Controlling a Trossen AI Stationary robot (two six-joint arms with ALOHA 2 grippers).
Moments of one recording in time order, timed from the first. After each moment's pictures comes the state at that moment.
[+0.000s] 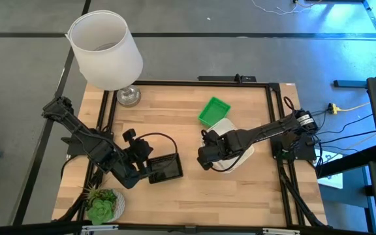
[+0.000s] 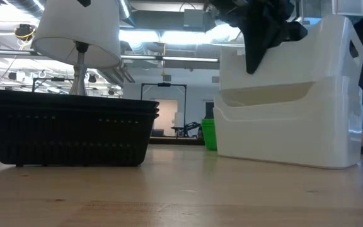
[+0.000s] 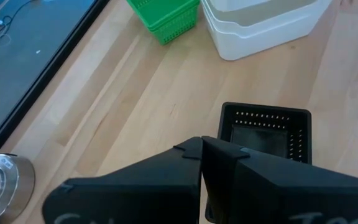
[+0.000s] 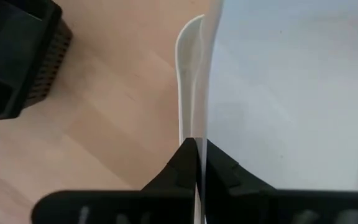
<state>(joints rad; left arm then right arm) -0.65 1.39 1.31 -1.11 -0.79 -0.91 0.29 1.81 1.56 -1.16 0.24 1.17</state>
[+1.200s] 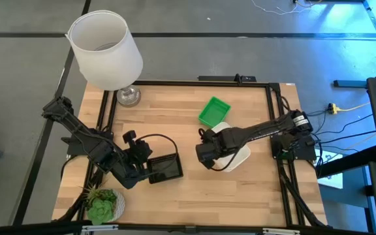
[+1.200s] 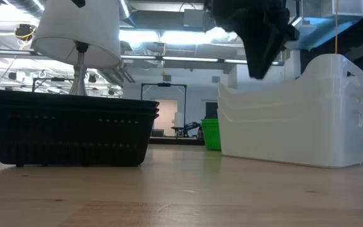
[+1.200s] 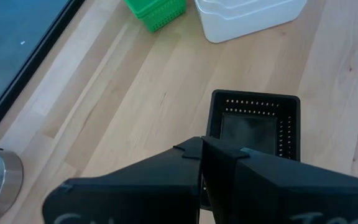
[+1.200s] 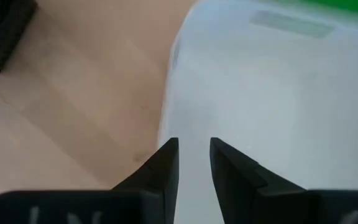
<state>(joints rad) -0.66 1.39 1.31 -1.11 -0.73 -0.91 0.26 1.87 1.63 -1.28 0.21 1.03</state>
